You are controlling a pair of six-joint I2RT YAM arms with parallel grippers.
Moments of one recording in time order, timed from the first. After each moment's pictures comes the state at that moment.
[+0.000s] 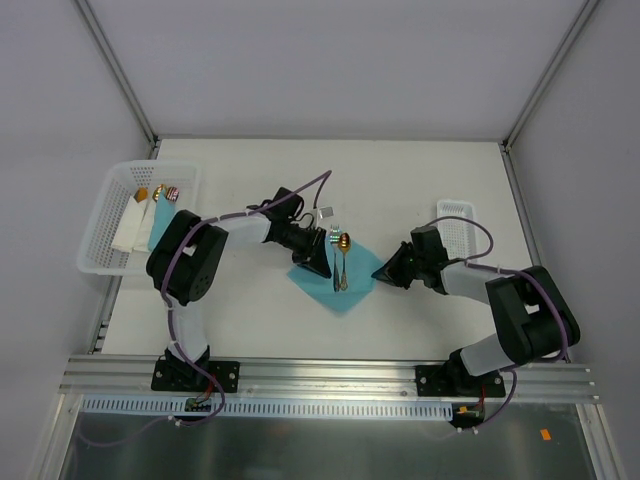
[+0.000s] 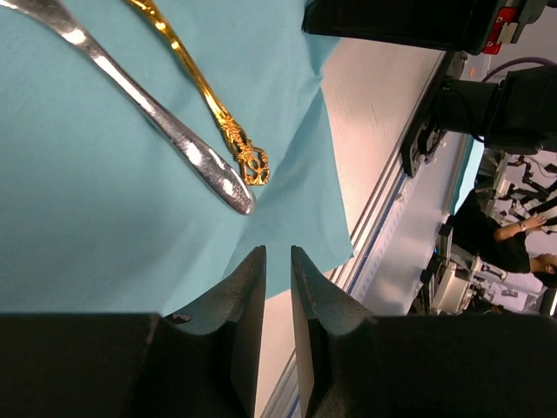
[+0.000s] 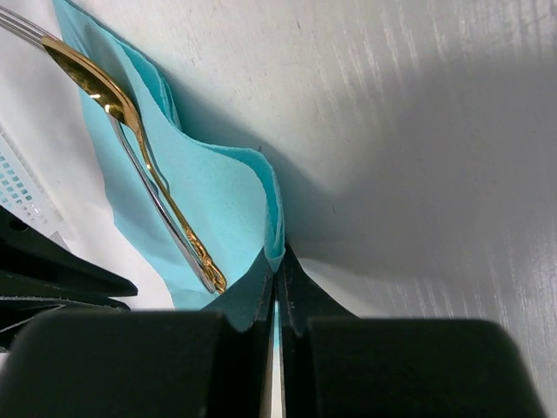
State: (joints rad) left arm -0.51 1.92 1.13 -0.33 0.93 -0.27; right arm 0.36 1.48 0.52 0.08 -0.30 0.99
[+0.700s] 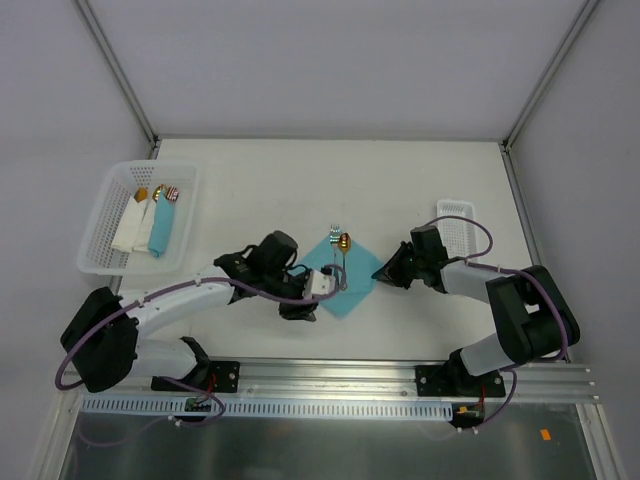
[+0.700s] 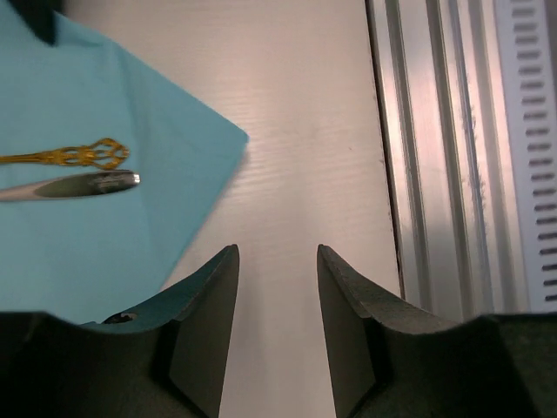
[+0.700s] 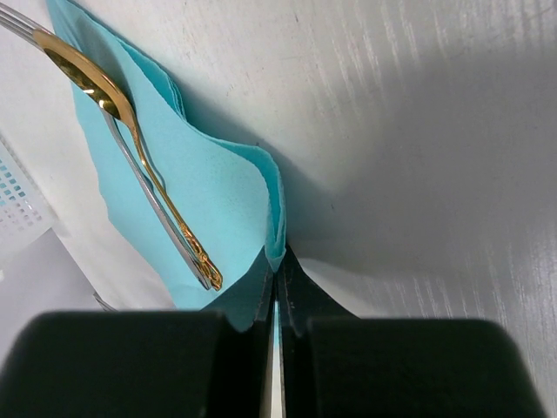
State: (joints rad) left arm -0.74 1.25 0.75 -0.37 0.73 0.55; right arm 0.36 1.49 0.53 0.05 -0.31 0.98
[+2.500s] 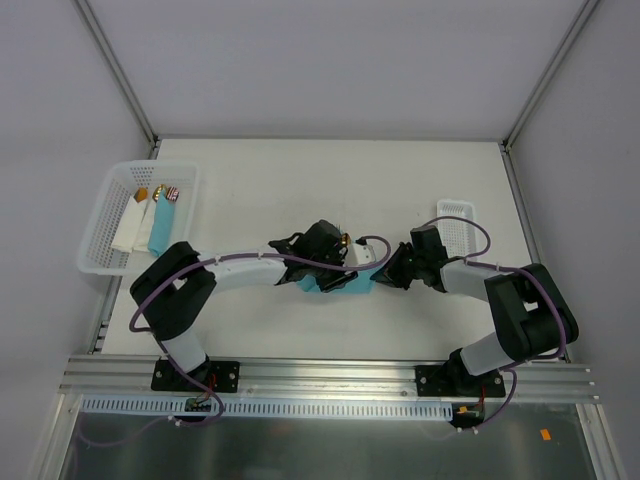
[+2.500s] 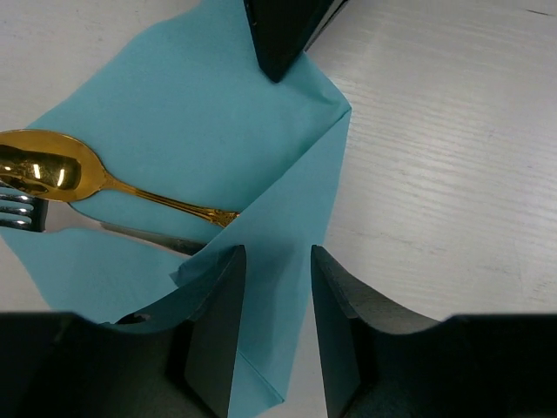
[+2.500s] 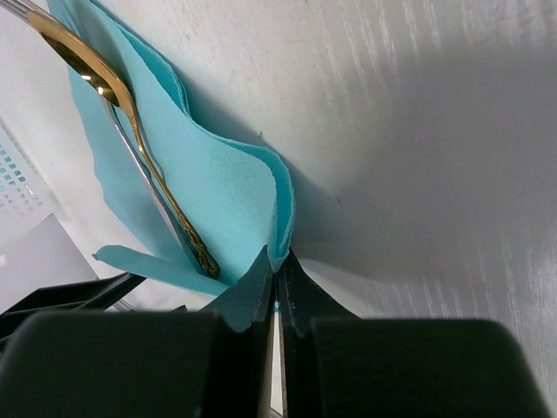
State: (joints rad) left arm -0.89 1.69 0.96 -0.10 0.29 0.37; right arm 0.35 1.50 0.54 0.04 -0.35 0.97
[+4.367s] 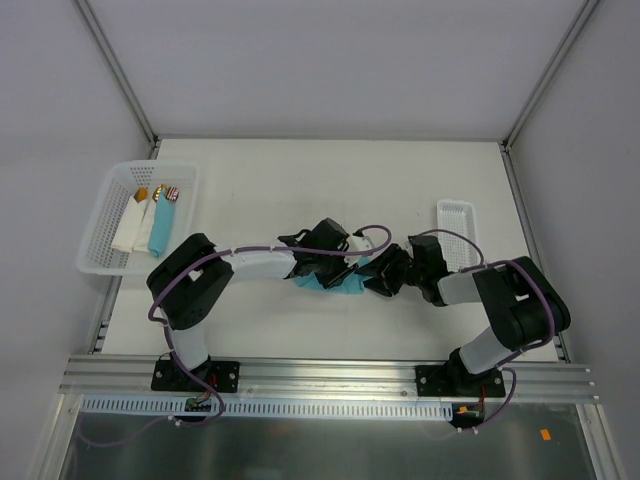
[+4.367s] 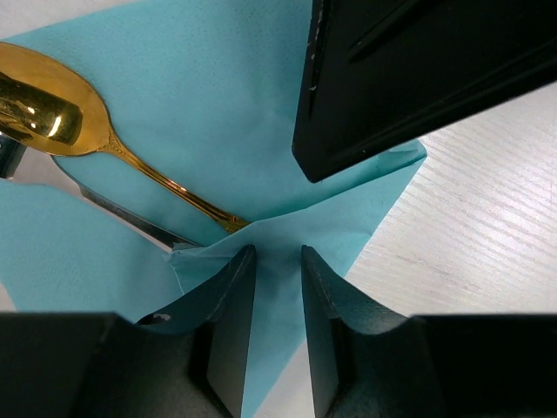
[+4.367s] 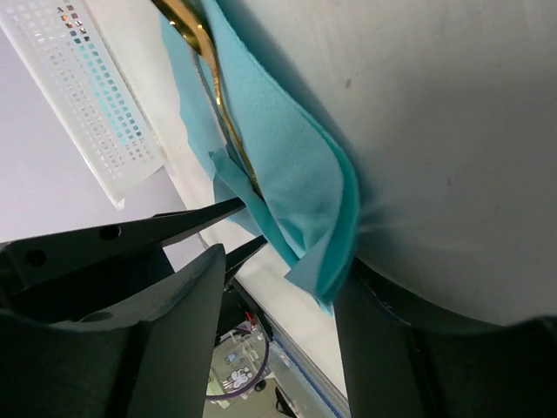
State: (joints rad) left arm -0.87 1.80 1.04 -0.16 0.21 0.19; right arm 0.37 1.58 0.39 0.47 -0.54 1.23
